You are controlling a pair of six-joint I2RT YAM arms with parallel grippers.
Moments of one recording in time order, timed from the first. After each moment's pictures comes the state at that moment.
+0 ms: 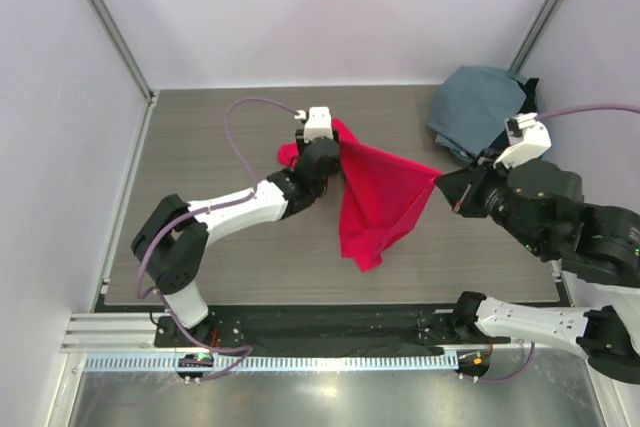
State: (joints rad) left arm -0.87 1.70 1.15 0.20 -0.72 -0.33; right arm 0.99 0.89 1.61 -1.18 0.57 0.74
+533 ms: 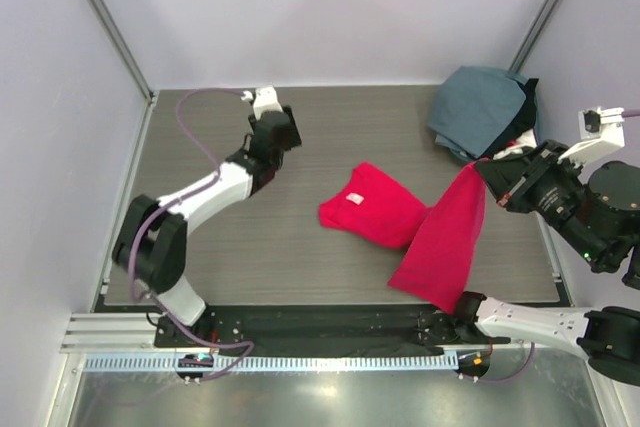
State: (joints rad) left arm -0.52 1.68 1.20 0.08 -0.49 -0.45; right arm 0.99 0.88 1.87 -1.27 0.64 0.73
